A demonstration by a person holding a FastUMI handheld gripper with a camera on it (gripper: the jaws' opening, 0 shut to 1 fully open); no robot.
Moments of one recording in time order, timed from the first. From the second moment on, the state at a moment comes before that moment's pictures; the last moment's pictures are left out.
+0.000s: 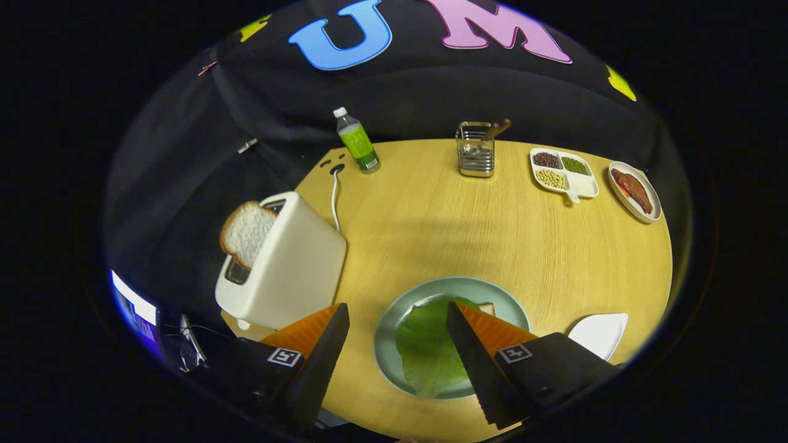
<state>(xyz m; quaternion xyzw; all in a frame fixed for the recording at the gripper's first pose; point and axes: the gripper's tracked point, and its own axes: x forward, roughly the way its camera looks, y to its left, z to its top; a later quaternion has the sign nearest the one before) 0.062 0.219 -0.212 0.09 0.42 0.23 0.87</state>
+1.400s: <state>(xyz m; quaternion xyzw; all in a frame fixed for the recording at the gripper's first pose) 0.063 0.433 -0.165 0.00 0.31 0.36 0.88</state>
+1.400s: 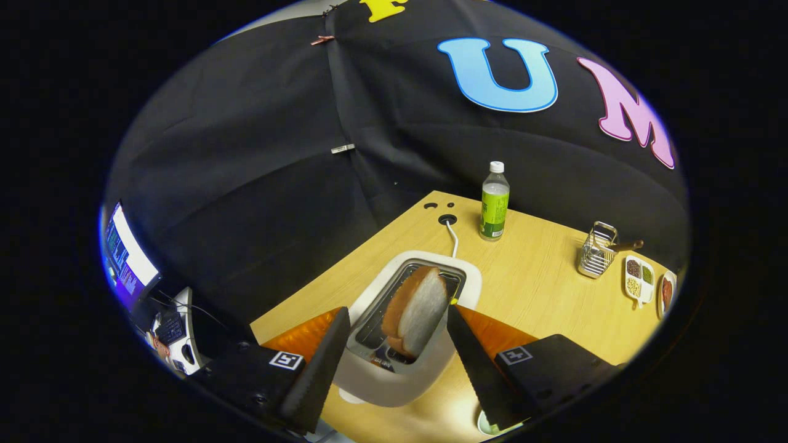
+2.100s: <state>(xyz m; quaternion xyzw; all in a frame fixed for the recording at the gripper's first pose) 0.085 0.434 -0.194 -0.01 0.33 0.31 0.89</state>
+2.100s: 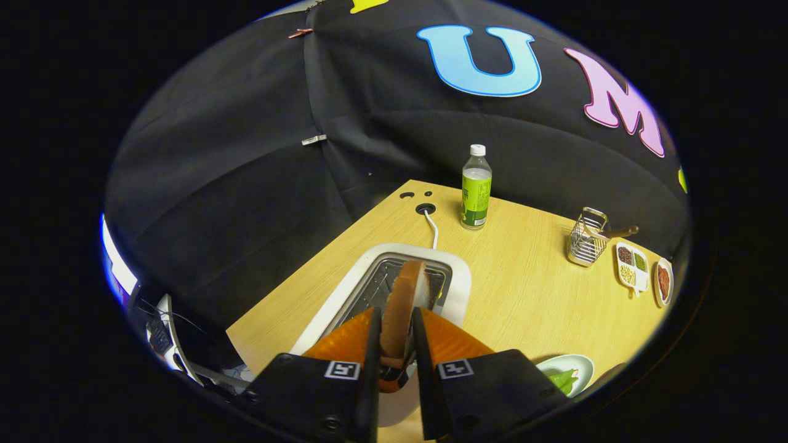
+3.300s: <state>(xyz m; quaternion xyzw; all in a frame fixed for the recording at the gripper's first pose) 0.096 0.373 -0.078 0.05 0.29 0.28 0.91</state>
